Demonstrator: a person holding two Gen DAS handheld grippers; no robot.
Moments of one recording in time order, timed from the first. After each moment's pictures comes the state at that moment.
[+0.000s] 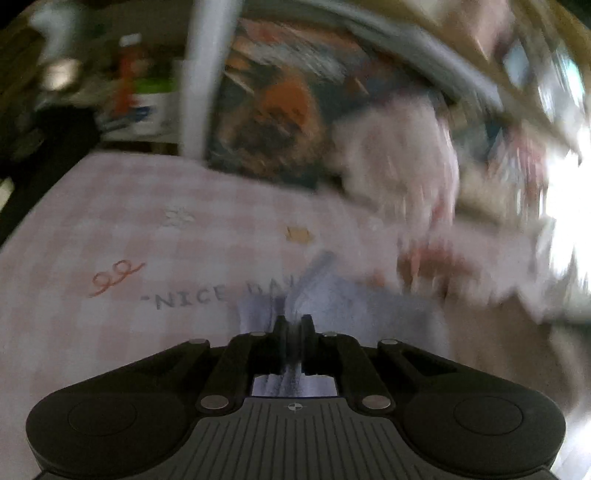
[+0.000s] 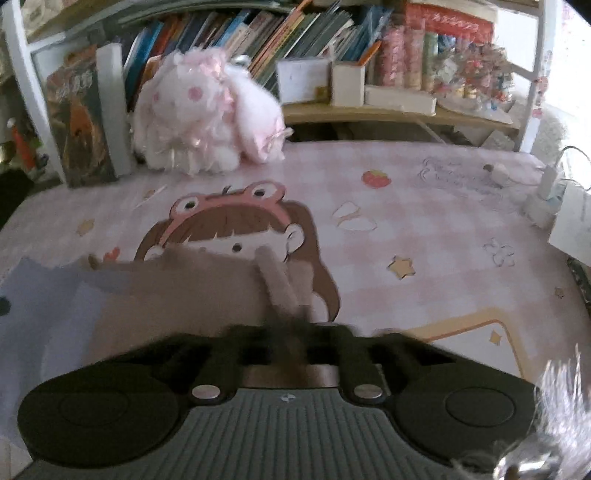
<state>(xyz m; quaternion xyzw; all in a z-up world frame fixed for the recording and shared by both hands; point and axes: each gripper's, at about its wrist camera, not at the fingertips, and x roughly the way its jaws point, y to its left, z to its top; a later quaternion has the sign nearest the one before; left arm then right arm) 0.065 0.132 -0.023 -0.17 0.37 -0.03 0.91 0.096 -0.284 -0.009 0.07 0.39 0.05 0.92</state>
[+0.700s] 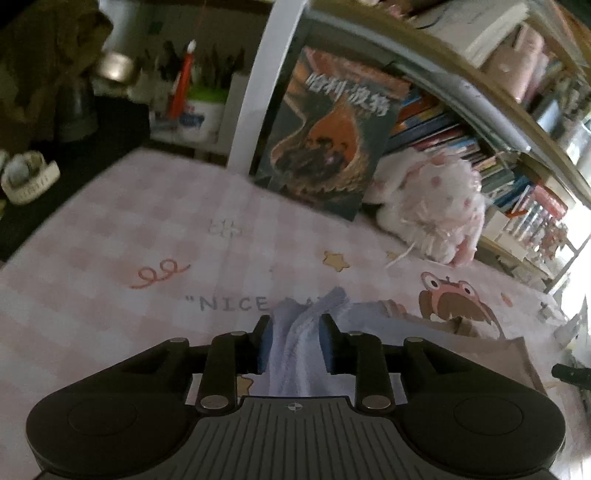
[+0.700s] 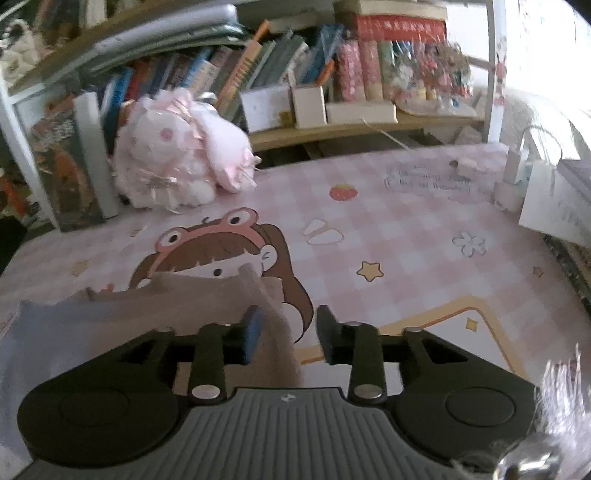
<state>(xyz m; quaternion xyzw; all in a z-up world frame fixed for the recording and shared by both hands) 0.038 0.137 -0.006 -0.16 0.34 0.00 0.93 0.075 -0.293 -0.004 0.07 0.37 0.03 0.92</state>
